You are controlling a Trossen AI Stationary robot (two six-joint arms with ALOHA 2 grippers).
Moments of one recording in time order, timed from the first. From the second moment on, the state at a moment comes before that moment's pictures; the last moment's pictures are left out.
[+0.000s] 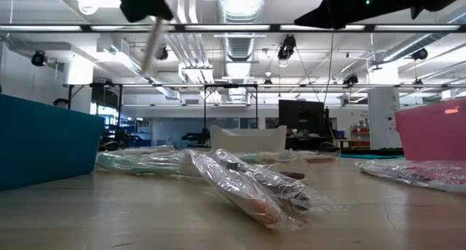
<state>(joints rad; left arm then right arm) -0.07 1.05 1.05 -0.61 -0.21 -0.20 -0.21 0.92 0.58 0.32 0.26 -0.40</state>
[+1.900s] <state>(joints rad) -0.47 1.52 1.32 -1.44 0.14 -0.81 -0.21 0.89 0.58 0.32 0.26 -0.39</state>
